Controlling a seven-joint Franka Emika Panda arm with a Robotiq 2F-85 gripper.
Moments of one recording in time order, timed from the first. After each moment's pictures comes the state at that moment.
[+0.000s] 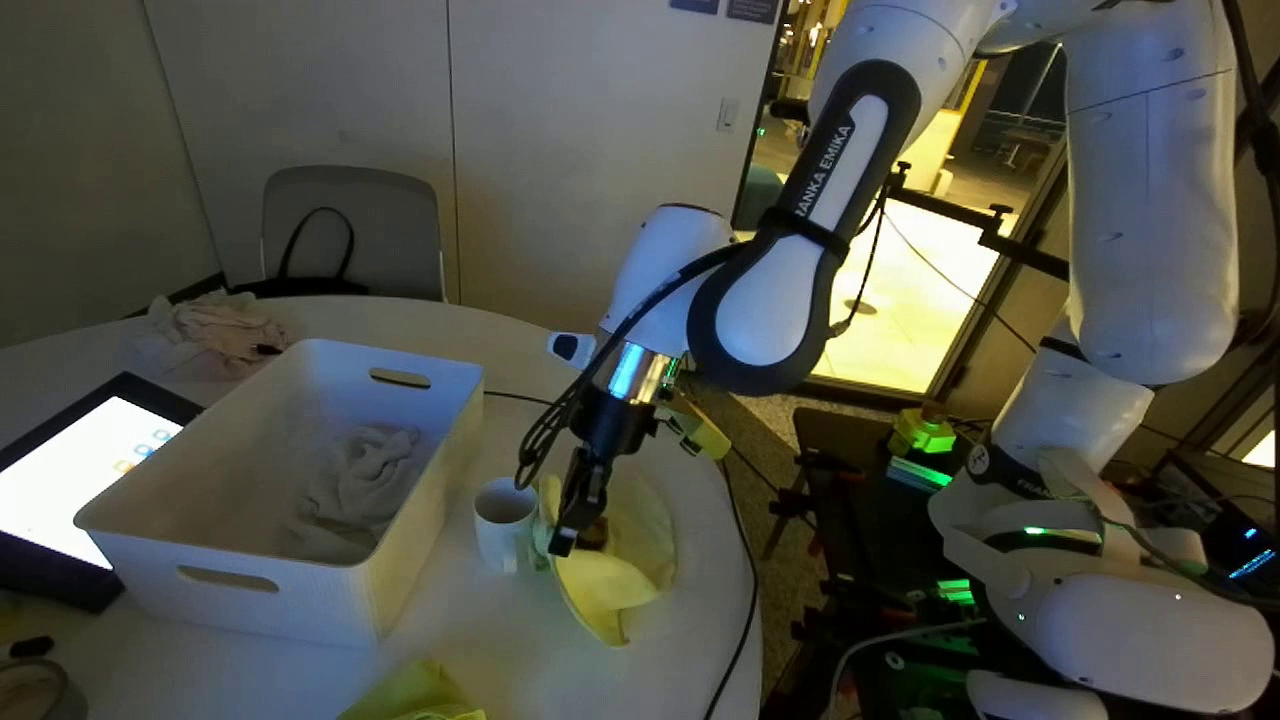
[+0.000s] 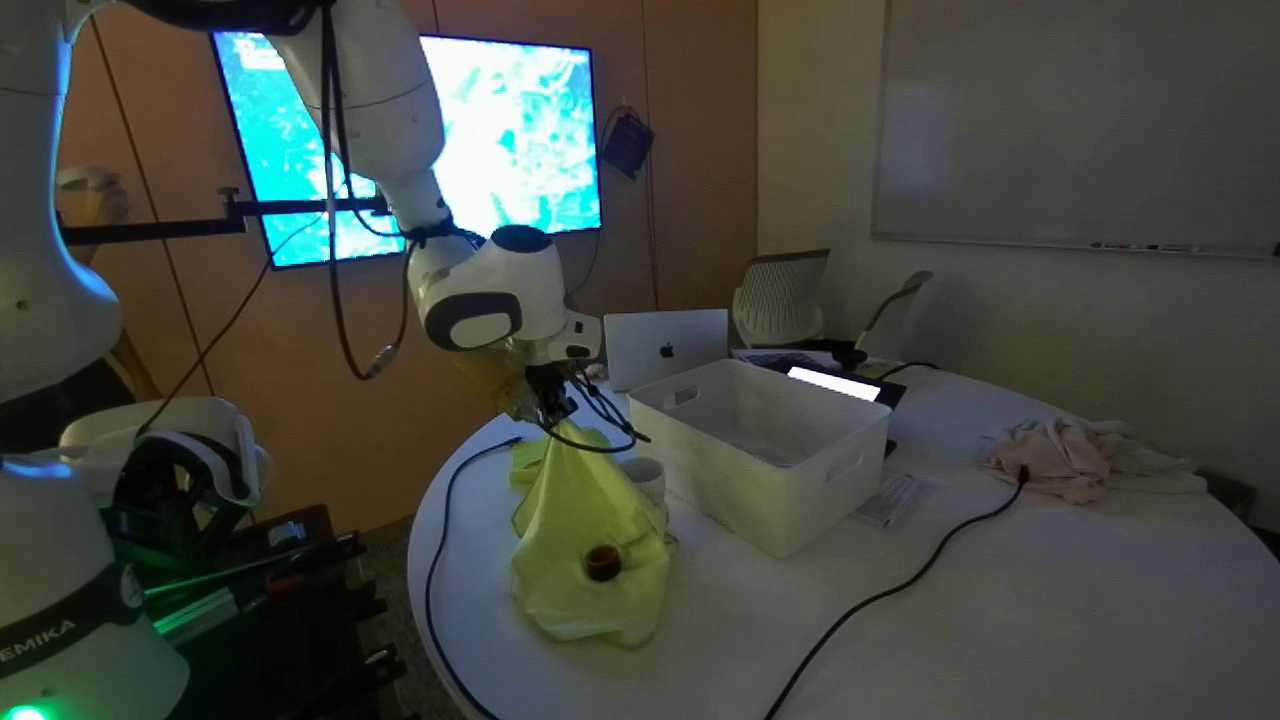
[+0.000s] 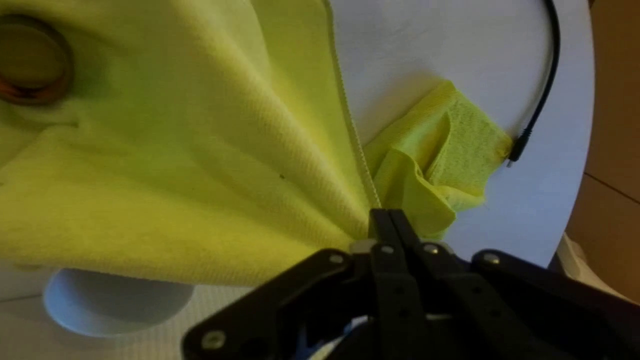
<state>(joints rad) -0.55 0.49 0.82 -2.42 0.27 3.05 -0.32</state>
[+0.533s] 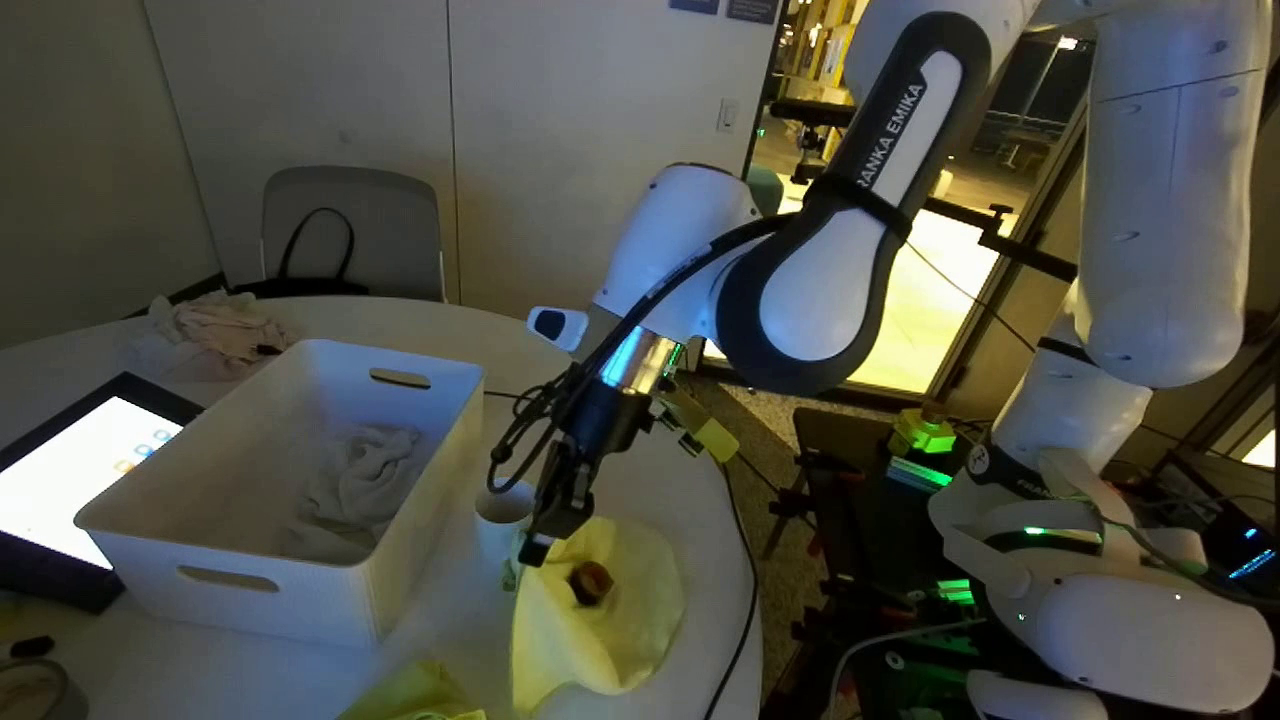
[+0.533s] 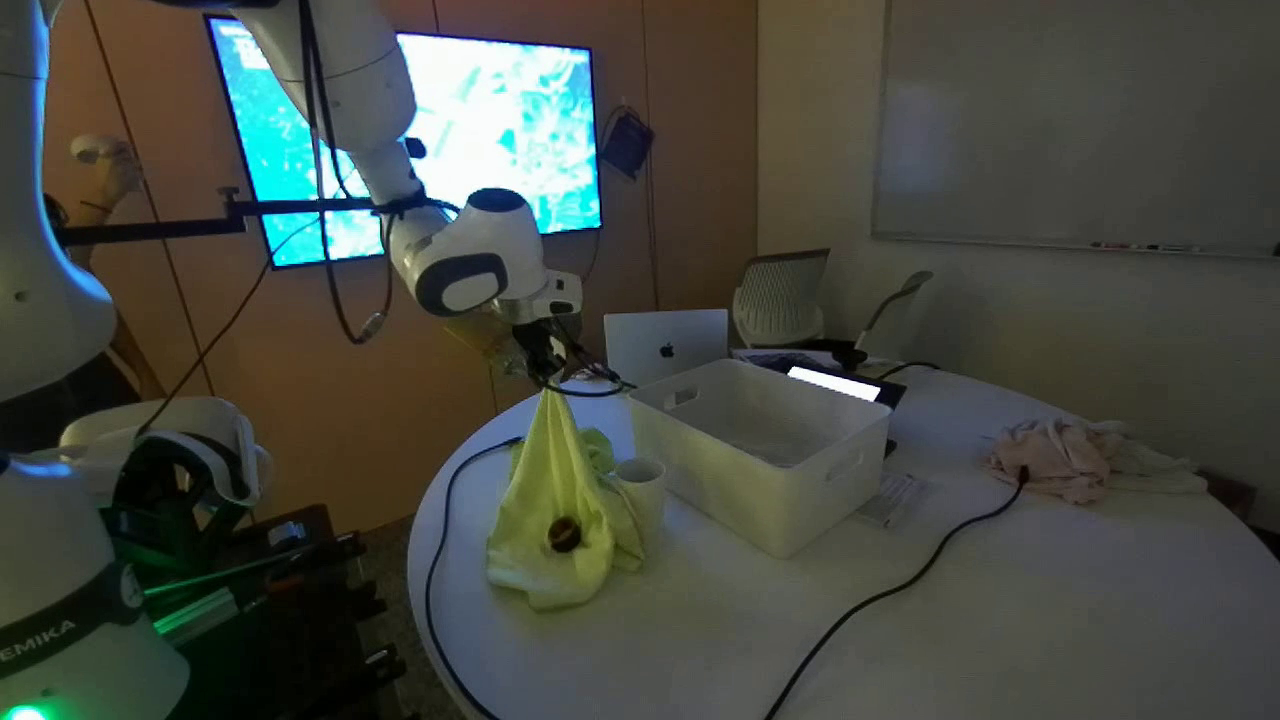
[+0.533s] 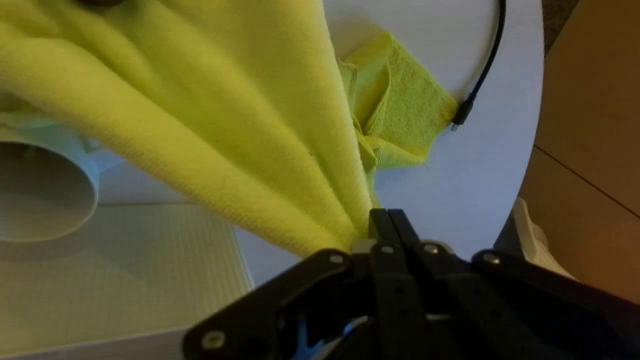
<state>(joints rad) -0.48 0.40 0.87 -2.39 0.26 3.05 -0.25</state>
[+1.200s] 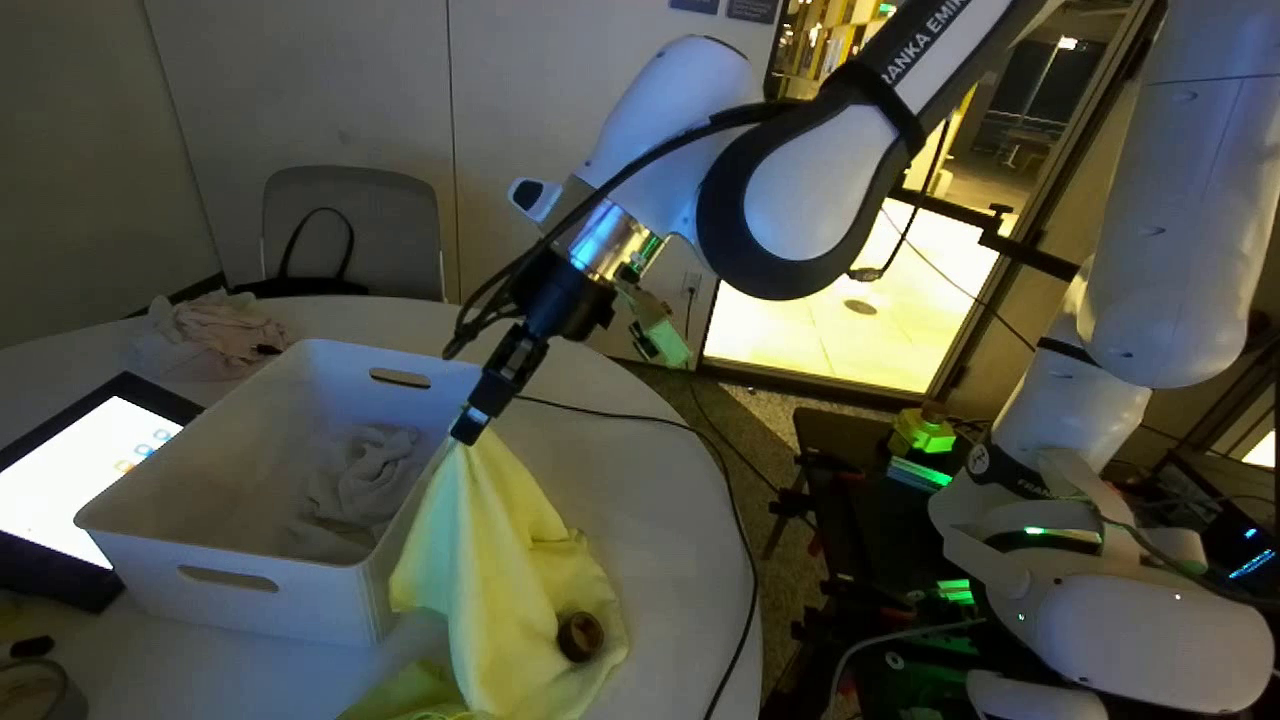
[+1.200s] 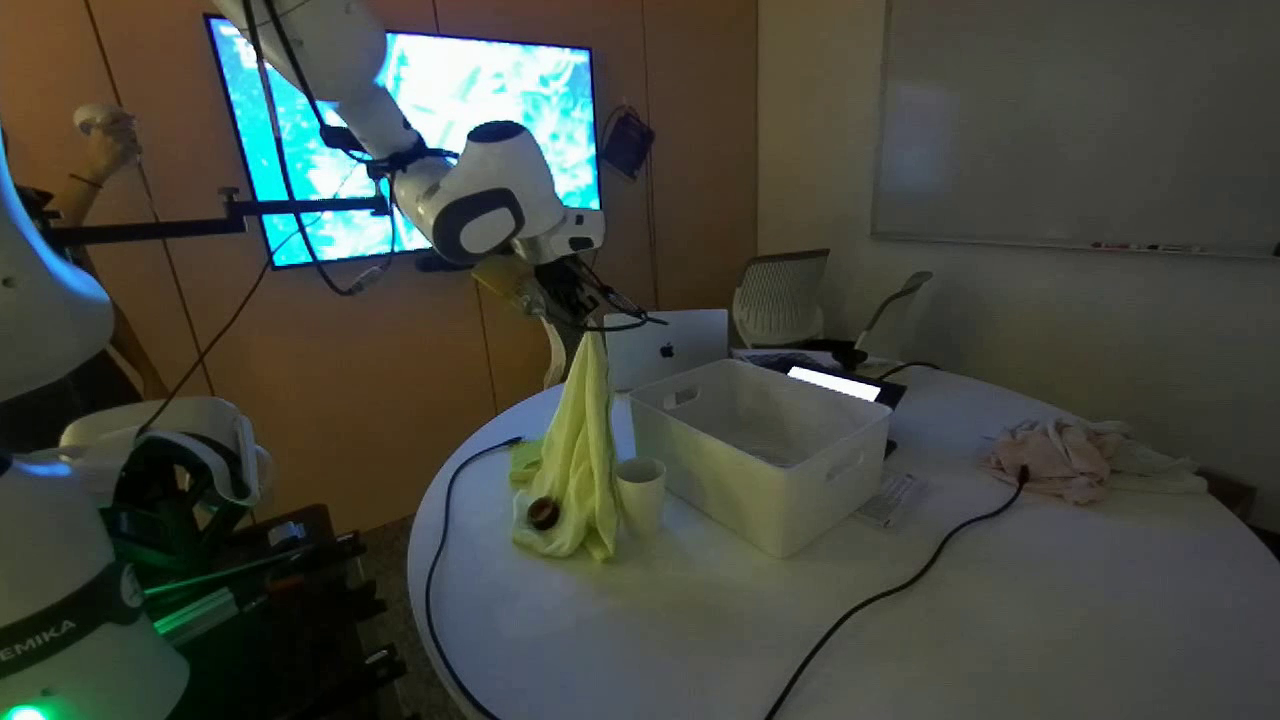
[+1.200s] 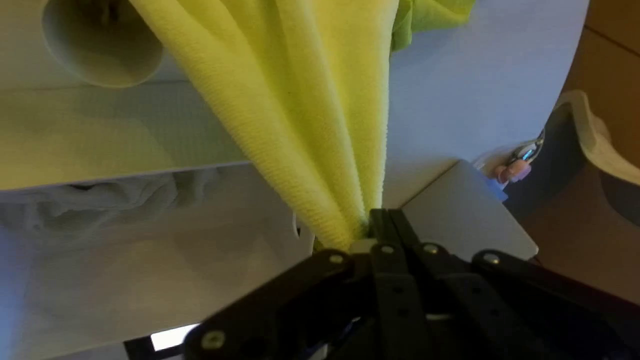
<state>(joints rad) -0.46 0.23 0.81 -2.31 0.26 3.02 -0.09</state>
